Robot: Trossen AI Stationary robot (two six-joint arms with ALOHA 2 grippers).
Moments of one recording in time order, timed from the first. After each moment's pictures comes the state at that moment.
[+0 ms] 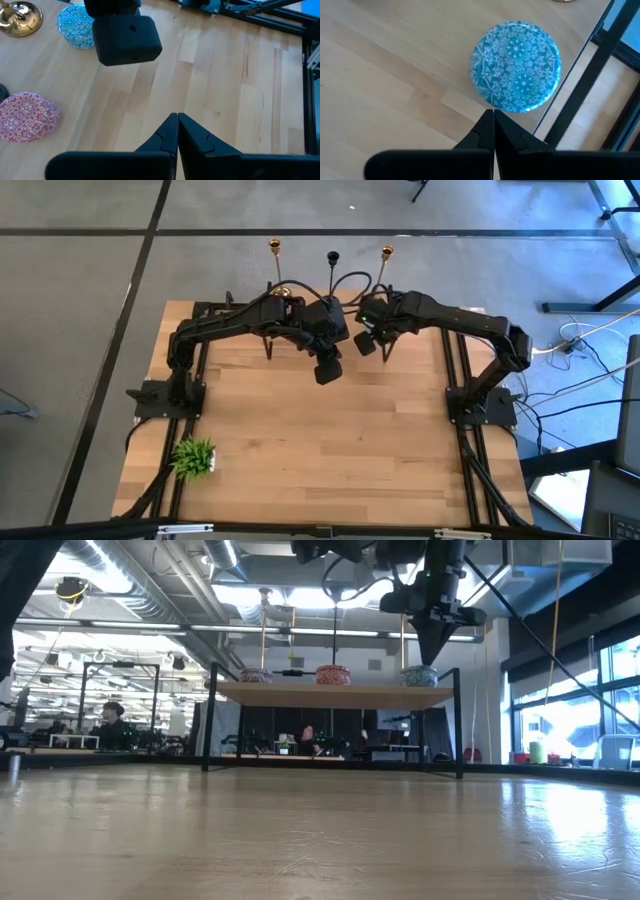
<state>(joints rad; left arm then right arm) 0.11 1.93 2.23 -1.19 0.01 -0.18 -0.31 1.65 1.56 -1.28 0.27 0.68</state>
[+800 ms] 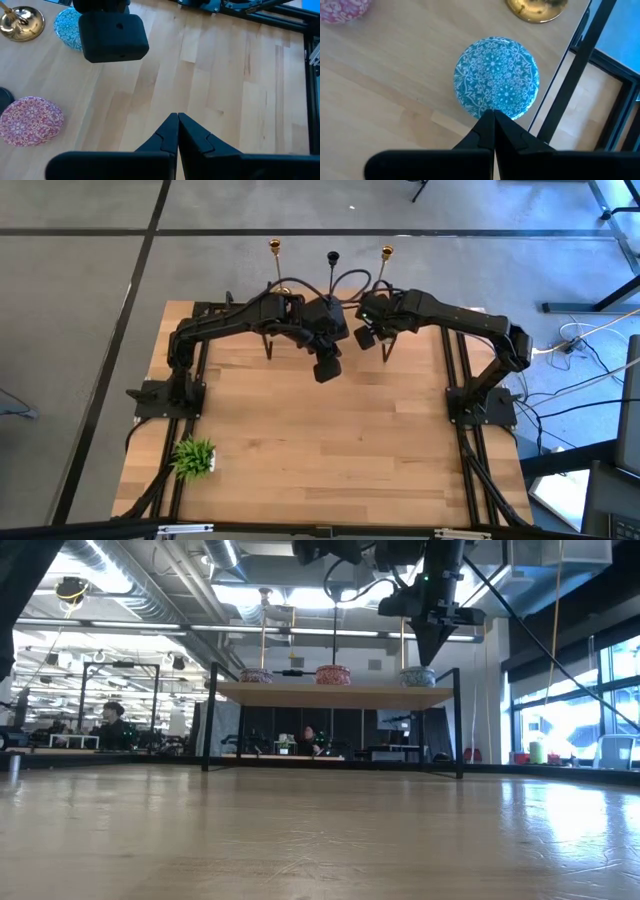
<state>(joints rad) 0.13 1.93 2.23 -1.19 0.02 -0.14 -0.33 1.65 1.56 -1.25 0.34 0.69</state>
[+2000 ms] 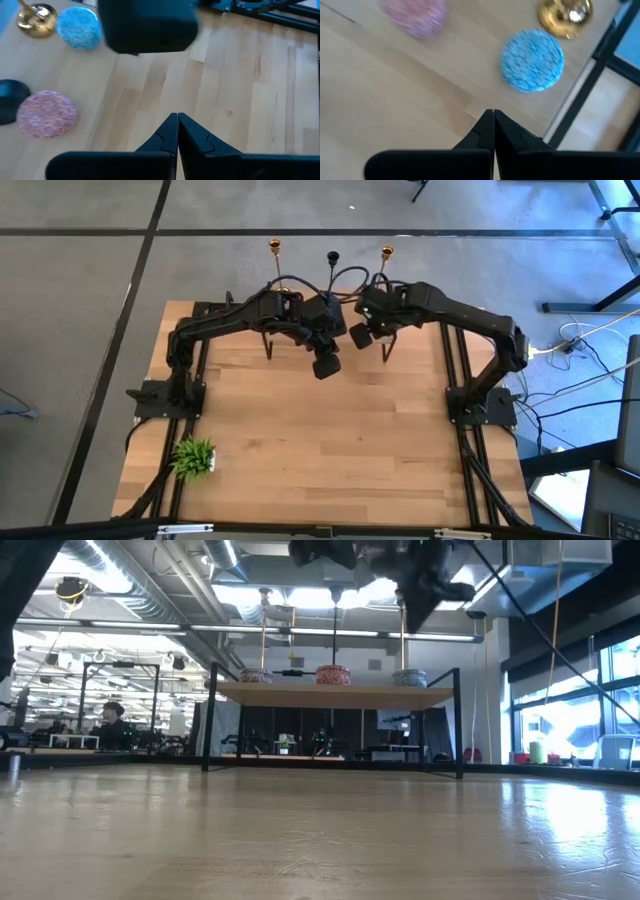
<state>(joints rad) 0.14 1.92 2.23 -1.21 -0.01 -0.14 -0.27 1.68 1.77 -1.35 0.26 0.69</state>
